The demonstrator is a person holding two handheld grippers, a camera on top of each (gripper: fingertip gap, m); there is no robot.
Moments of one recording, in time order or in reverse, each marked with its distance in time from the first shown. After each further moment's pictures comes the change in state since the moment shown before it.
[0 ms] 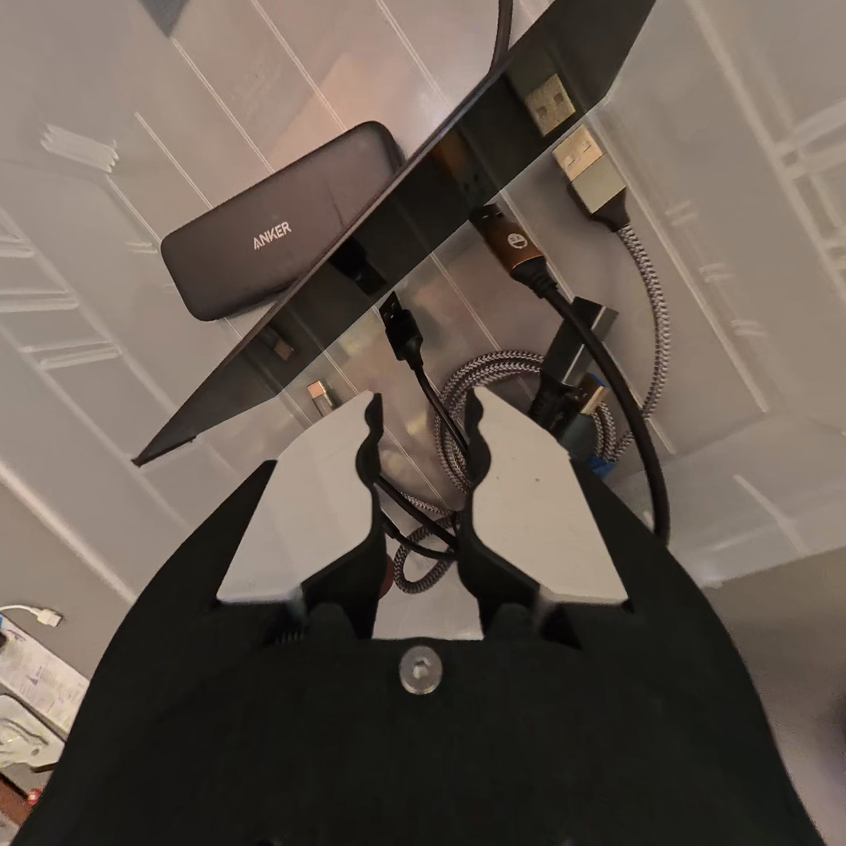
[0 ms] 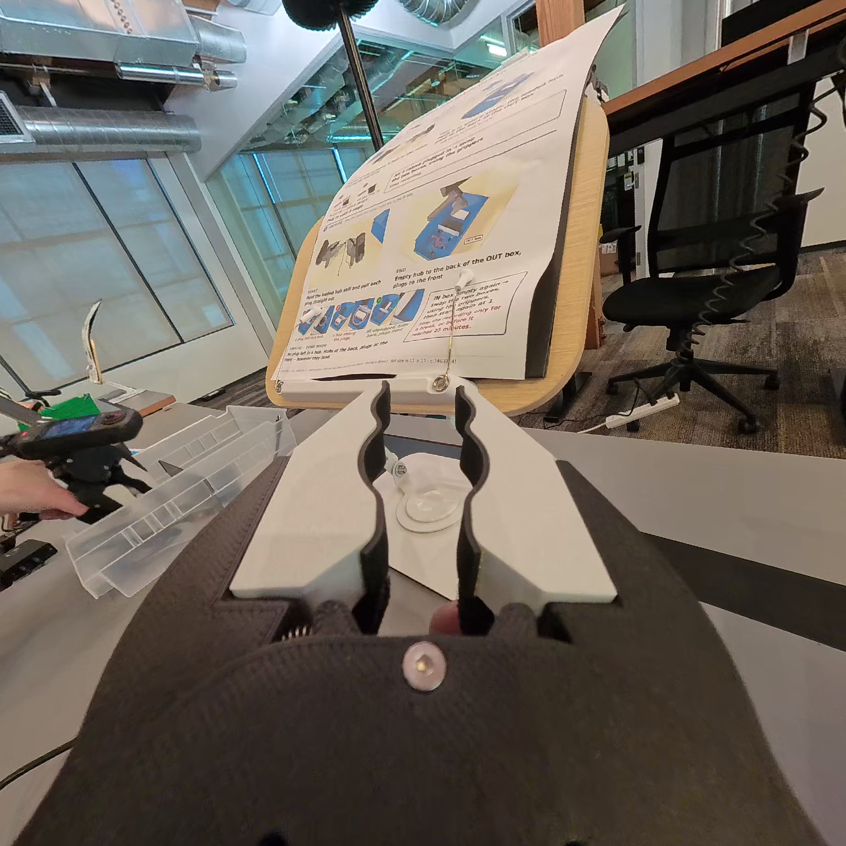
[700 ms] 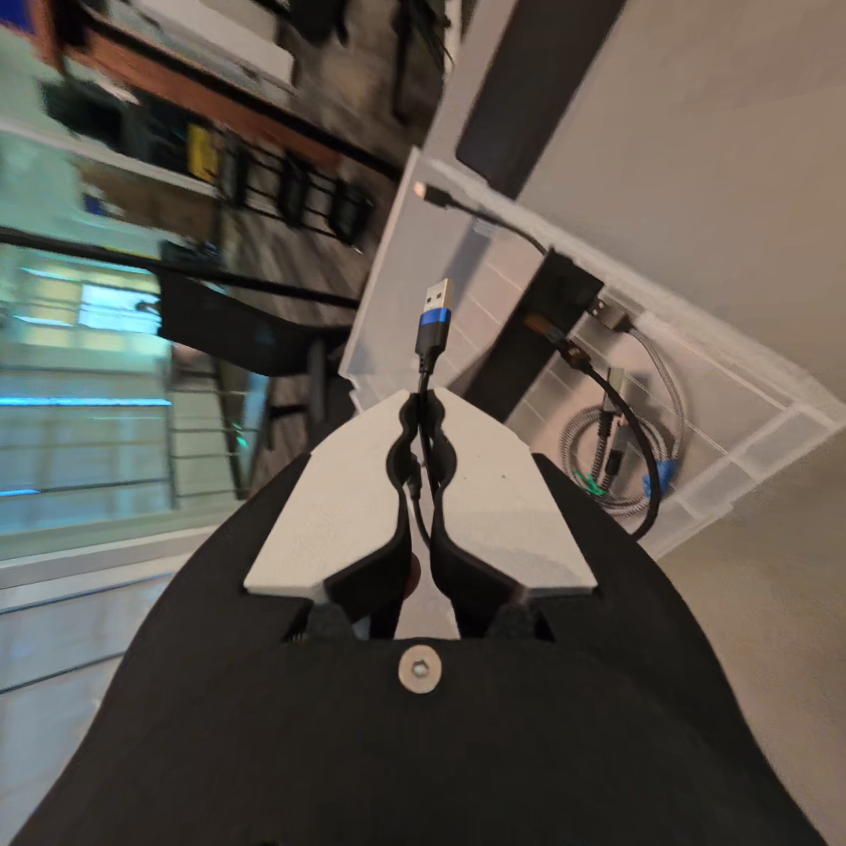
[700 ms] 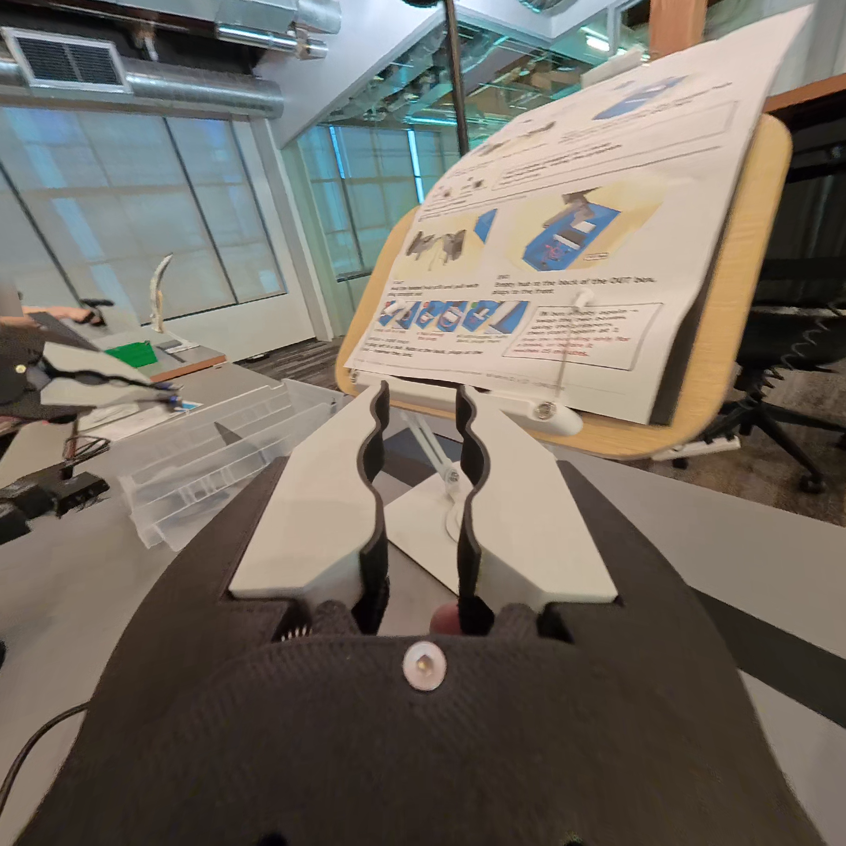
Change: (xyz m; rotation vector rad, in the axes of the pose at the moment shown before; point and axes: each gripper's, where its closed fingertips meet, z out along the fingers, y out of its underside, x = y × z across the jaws) left arm 0.012 -0.051 -0.154 0.418 -0.584 0.388; right arm -0.056 0.000 0.014 -0.023 -0.151 -0.096
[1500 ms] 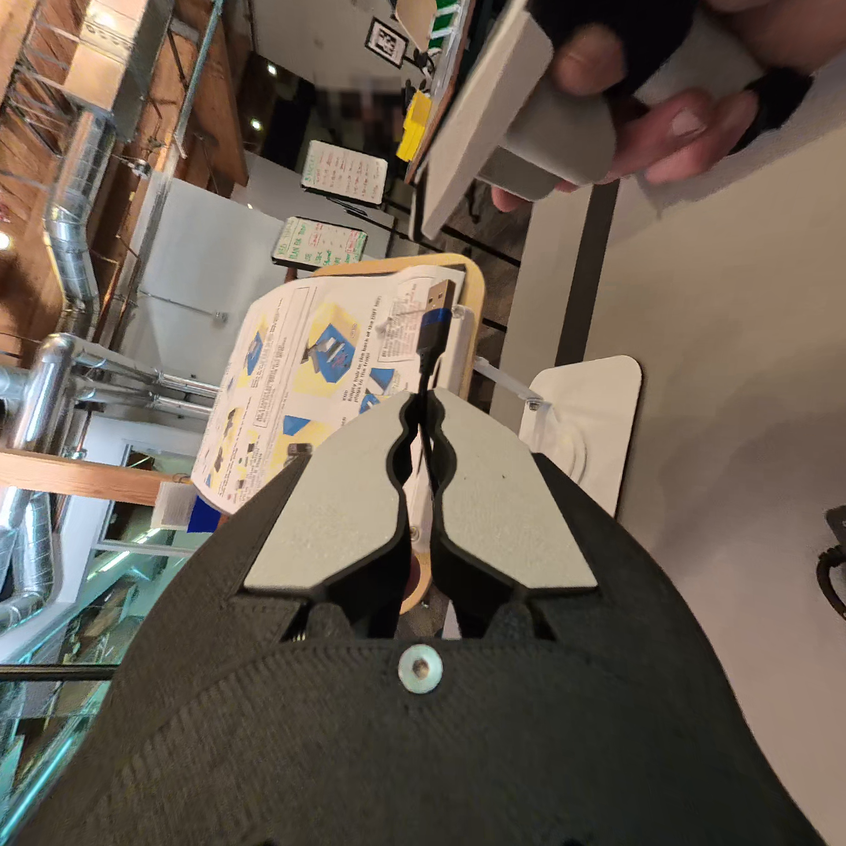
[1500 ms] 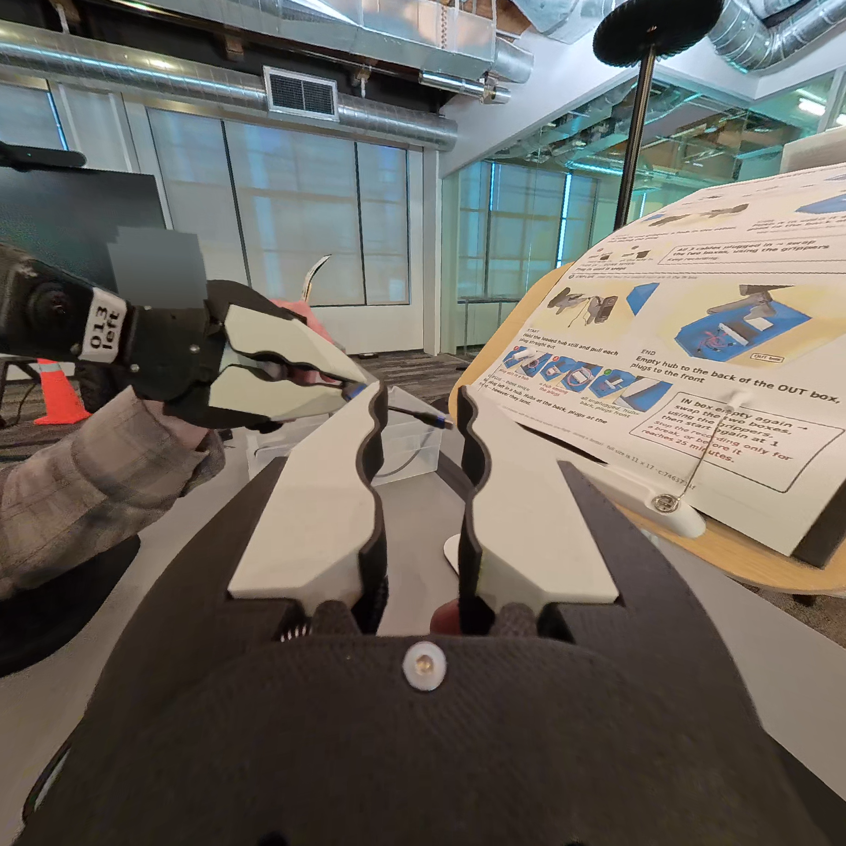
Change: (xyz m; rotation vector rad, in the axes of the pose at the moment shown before) left arm 0.084 -0.318 -0.060 0.824 -0.067 0.250; right arm -0.064 -0.022 -0.015 0.063 -0.344 -0.111
